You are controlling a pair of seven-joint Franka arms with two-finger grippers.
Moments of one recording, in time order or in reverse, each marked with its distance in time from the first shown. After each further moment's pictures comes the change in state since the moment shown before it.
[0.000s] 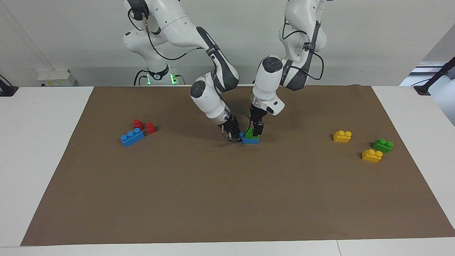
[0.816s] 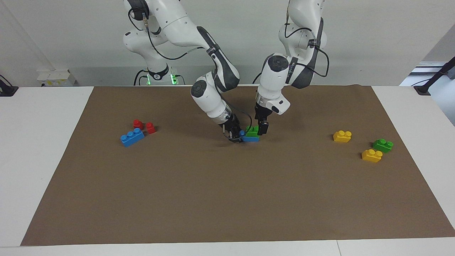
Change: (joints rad) left arm 0.036 -0.030 0.000 0.004 -0.001 -0.049 0.038; right arm 0.002 0.000 0.003 0.000 0.000 -0.001 0.001
